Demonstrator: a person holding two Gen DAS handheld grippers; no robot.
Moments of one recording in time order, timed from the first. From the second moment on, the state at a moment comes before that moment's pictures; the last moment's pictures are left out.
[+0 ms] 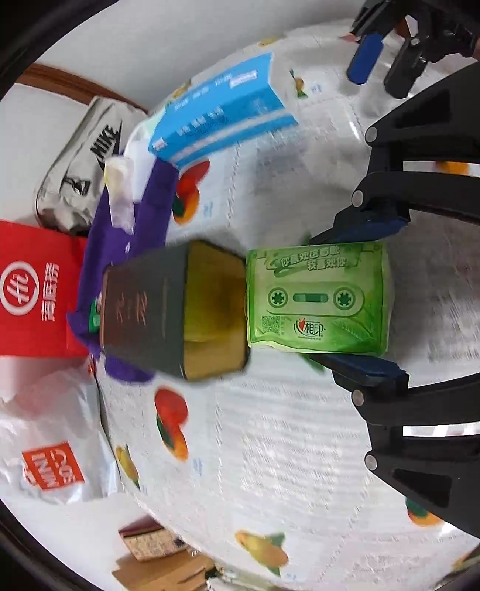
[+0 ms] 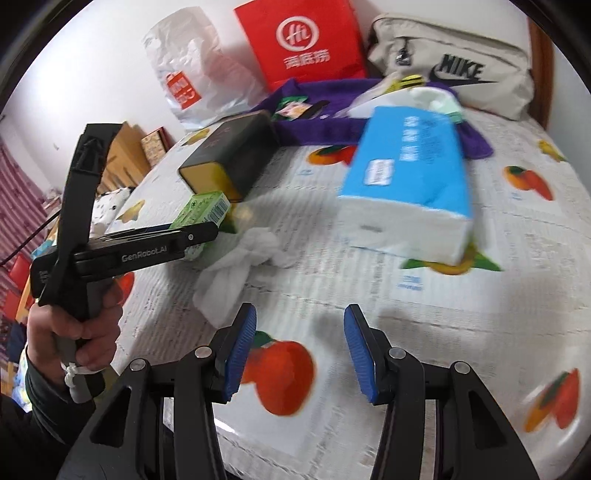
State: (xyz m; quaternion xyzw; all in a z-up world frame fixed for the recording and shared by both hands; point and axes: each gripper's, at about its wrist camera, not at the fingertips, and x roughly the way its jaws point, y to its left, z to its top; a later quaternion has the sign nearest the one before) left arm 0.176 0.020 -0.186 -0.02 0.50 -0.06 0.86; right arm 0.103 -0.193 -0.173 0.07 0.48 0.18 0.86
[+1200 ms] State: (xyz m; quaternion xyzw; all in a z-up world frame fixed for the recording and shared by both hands) left arm 0.131 0.059 -0.191 -0.05 0.48 -0.06 0.88; right arm 0.105 -0.178 -0.192 -0.03 0.47 0.13 0.87
